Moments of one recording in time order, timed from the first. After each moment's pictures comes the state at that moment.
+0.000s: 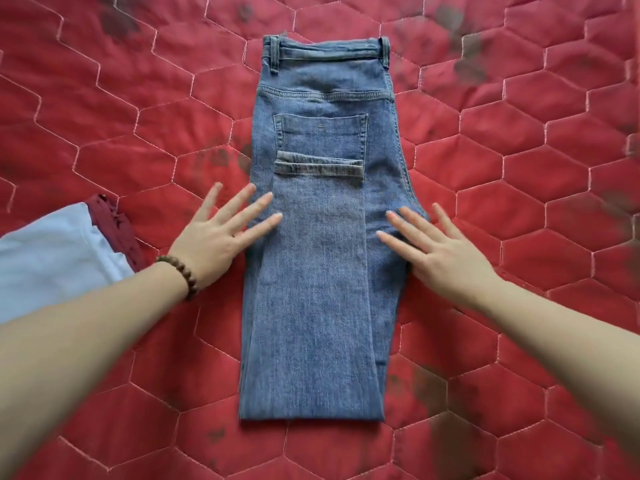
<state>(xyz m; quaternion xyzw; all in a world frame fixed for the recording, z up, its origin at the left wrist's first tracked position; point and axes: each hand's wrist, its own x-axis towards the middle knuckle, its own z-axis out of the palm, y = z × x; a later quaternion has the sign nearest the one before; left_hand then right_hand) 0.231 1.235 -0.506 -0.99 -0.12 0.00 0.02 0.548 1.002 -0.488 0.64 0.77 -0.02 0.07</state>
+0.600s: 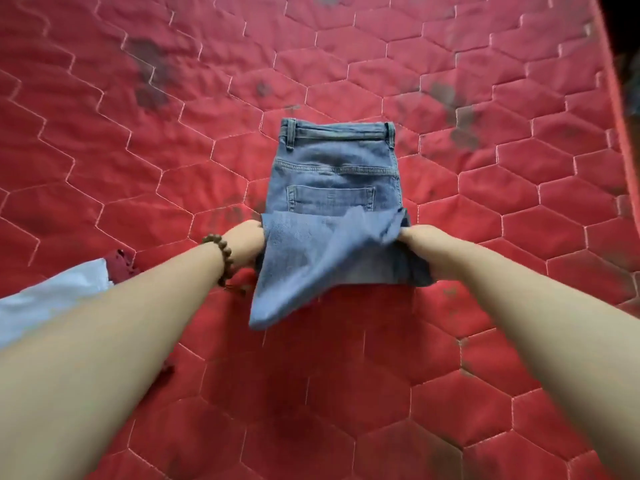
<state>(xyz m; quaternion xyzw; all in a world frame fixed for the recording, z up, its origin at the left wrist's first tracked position) 0.317 1.286 -0.477 -0.72 -0.44 0.19 -0.49 0.549 1.121 -0.452 0.74 0.11 -0.59 -0.31</state>
